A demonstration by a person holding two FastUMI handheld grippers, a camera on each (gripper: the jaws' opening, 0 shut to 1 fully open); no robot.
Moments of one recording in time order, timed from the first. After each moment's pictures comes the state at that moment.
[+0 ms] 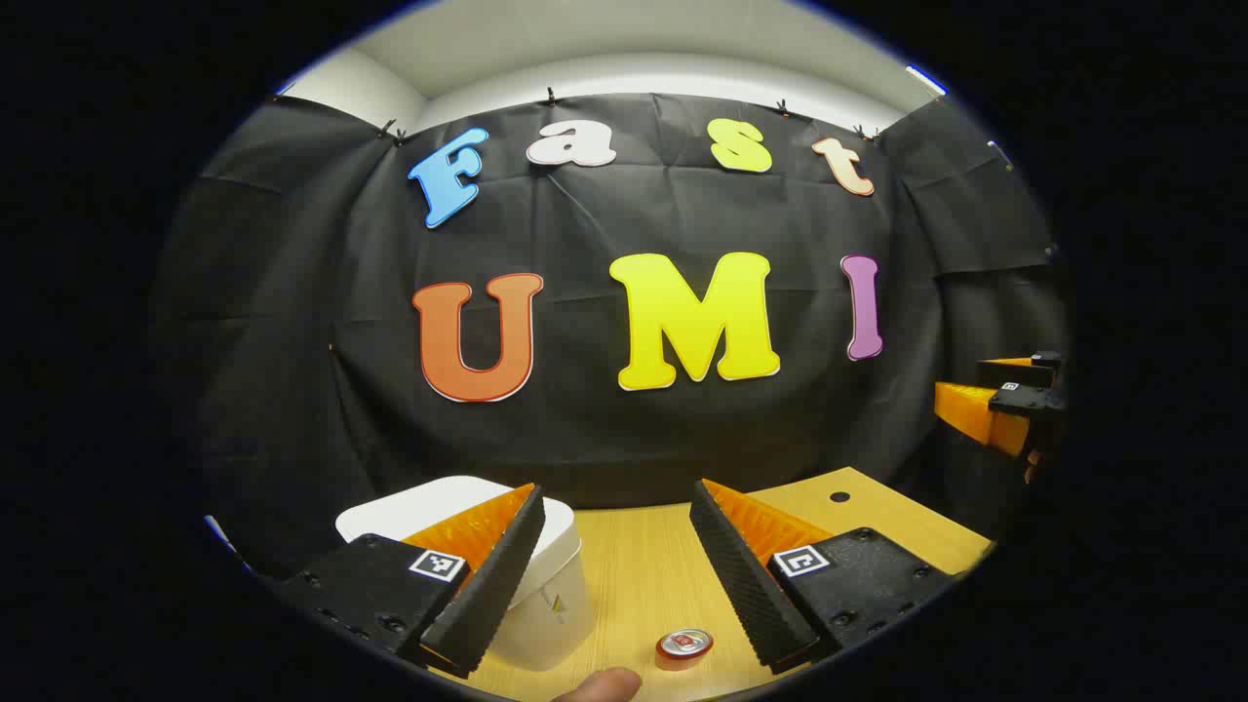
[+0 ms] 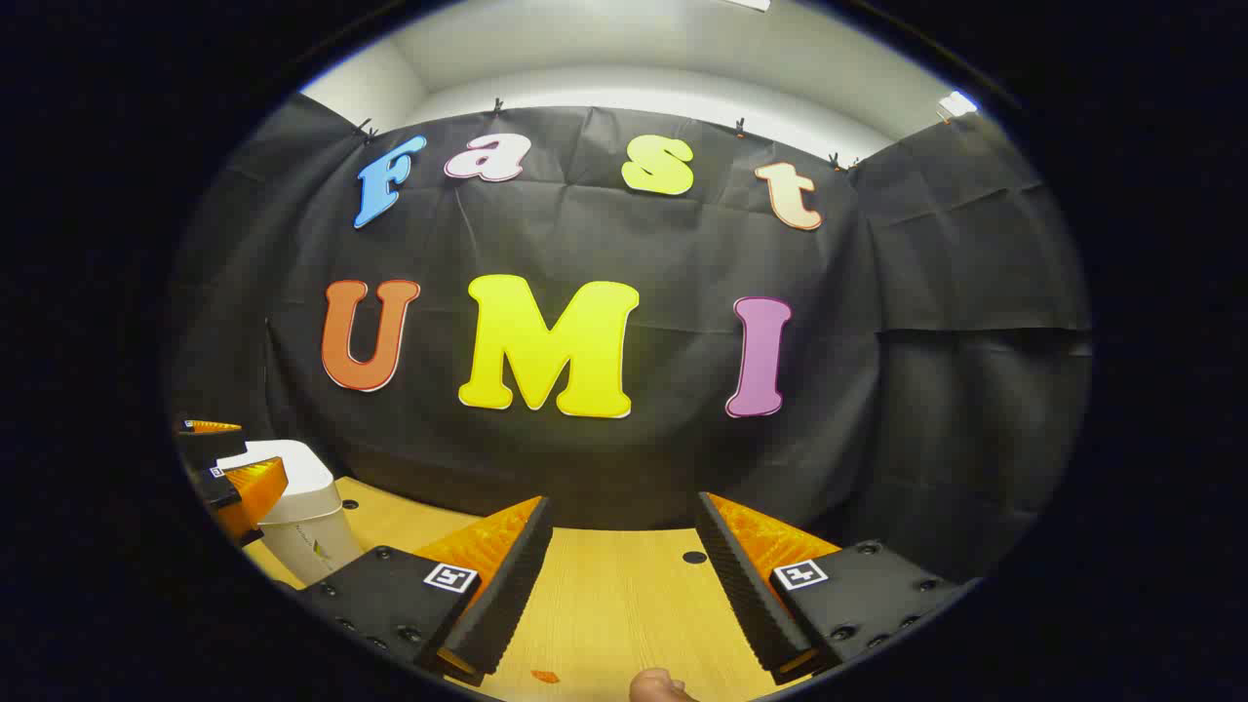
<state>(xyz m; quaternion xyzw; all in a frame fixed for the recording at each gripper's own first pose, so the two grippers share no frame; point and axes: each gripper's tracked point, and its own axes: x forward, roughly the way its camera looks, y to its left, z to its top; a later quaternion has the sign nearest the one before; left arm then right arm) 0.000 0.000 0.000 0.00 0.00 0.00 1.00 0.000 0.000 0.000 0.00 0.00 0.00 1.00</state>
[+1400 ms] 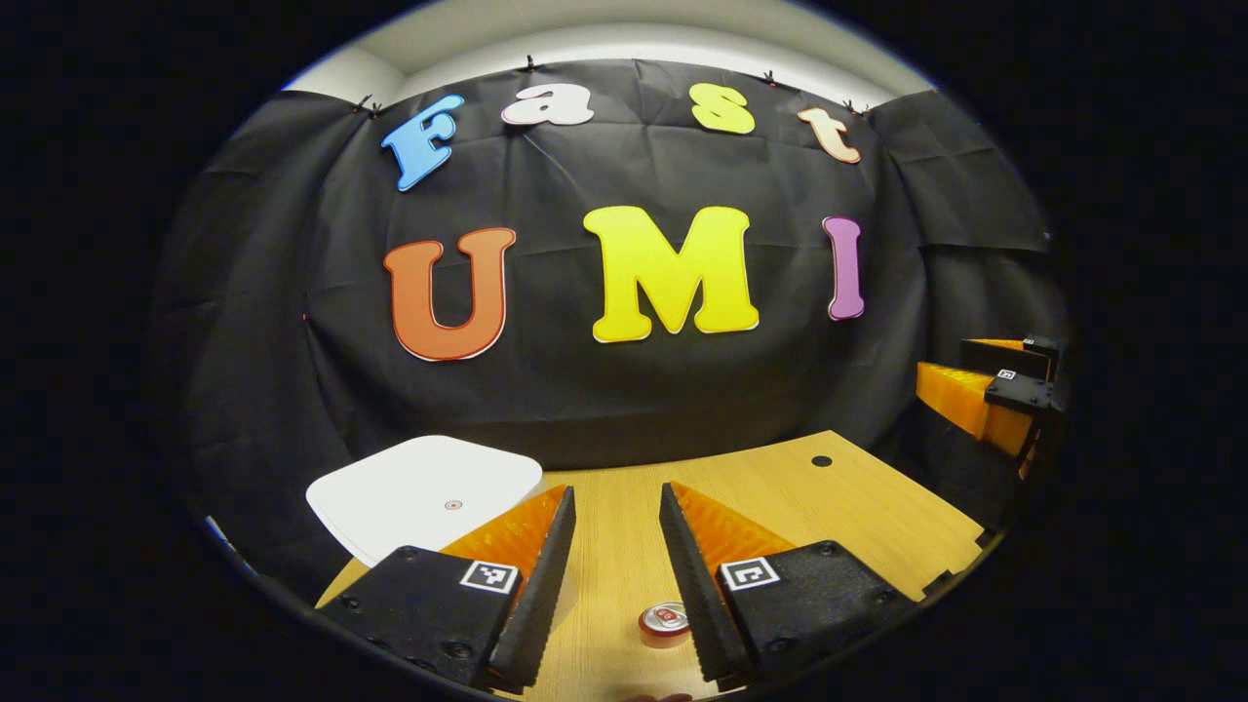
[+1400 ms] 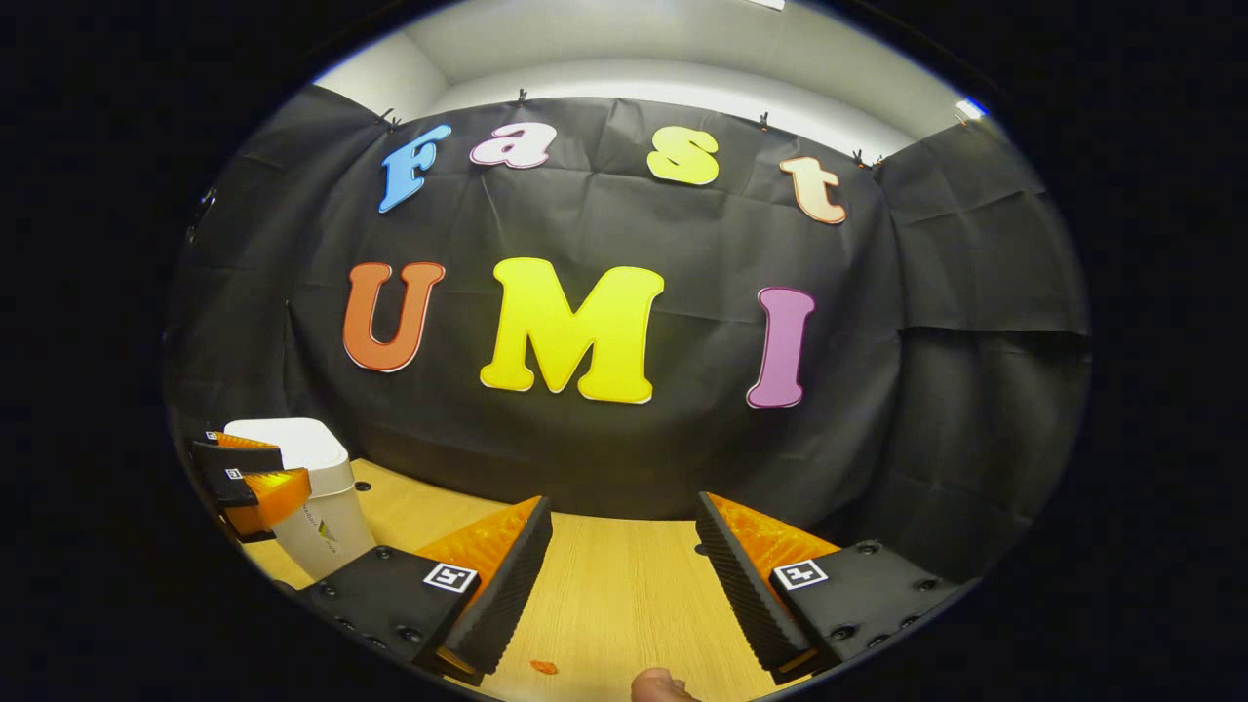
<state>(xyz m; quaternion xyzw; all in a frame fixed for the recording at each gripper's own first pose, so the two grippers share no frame) 0.000 -0.010 -0.036 0.00 0.07 -0.02 1.00 -0.001 0.024 -0.020 -0.02 0.01 0.04 1.00</state>
